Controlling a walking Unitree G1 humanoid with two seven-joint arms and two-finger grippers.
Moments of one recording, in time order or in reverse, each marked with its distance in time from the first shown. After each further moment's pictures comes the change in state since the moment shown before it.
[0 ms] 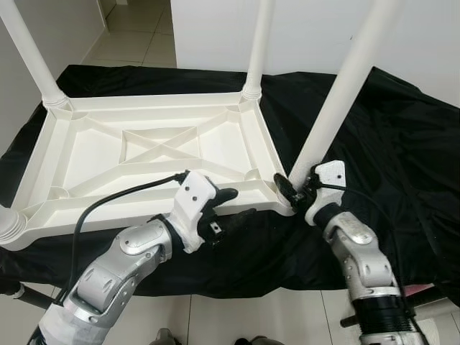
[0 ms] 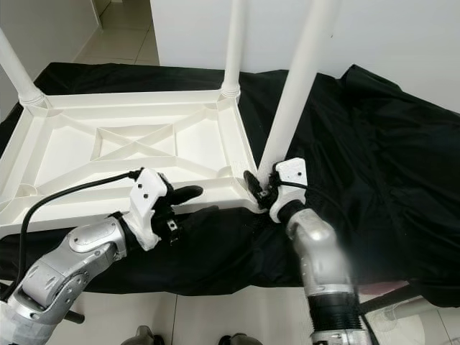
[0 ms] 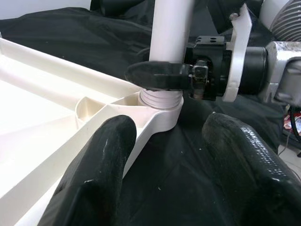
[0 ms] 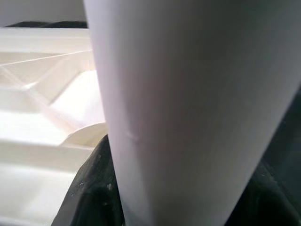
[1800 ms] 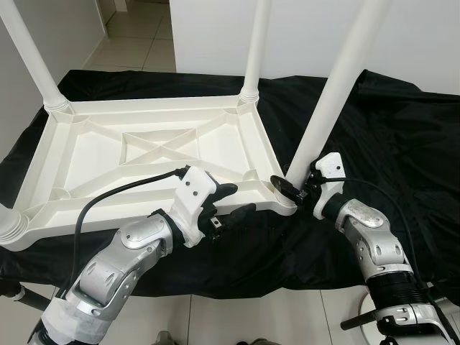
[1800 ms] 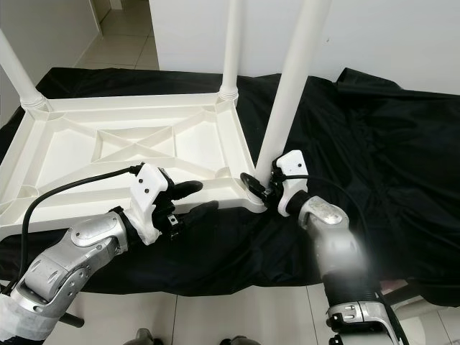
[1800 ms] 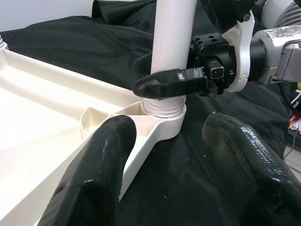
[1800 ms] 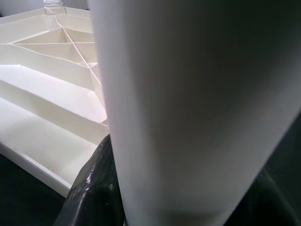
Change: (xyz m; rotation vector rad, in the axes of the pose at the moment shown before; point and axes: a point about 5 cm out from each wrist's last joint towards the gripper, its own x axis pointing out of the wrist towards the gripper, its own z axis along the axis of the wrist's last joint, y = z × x) left arm 0.003 0.006 0.002 0.014 -0.005 0.009; right arm 0.017 -0.026 0.001 -0.104 0.053 0.473
